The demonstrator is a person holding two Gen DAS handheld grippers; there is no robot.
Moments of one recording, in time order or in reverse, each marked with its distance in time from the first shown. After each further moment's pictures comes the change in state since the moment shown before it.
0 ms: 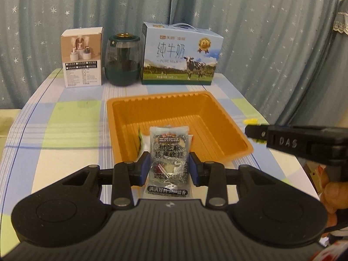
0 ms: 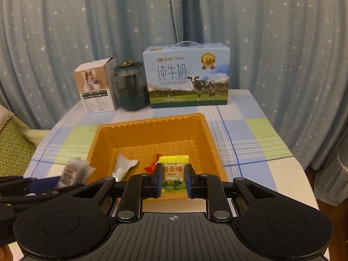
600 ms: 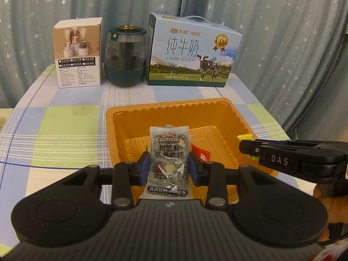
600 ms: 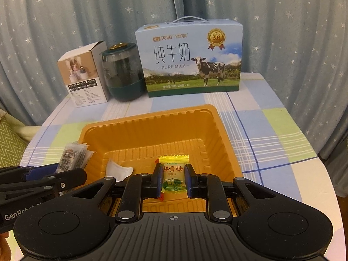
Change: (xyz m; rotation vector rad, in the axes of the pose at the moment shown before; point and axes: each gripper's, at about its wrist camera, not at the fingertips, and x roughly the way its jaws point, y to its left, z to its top) left arm 0.069 0.026 0.034 -0.024 0.048 0.002; right arm 0.079 -0.004 0.022 0.028 0.093 0.005
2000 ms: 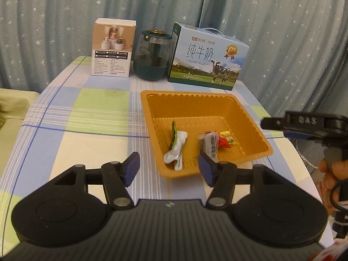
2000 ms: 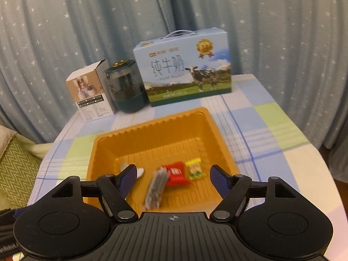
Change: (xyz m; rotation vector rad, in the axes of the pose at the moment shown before) left arm -0.095 0.026 -0.064 -0.086 -0.064 0.036; right arm -0.072 -0.014 -0.028 0.098 -0.062 0.035
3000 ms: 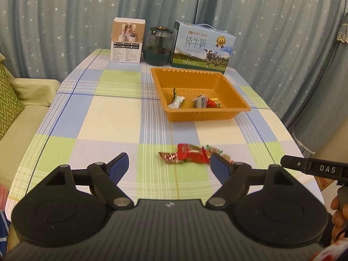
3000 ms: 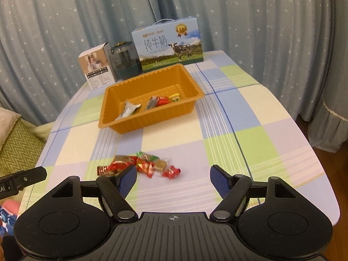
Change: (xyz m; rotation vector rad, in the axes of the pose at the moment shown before) left arm -0.131 -0.009 -0.095 0.015 0.008 0.032; right arm -0.156 0.008 -0.147 0.031 0.030 -0.058
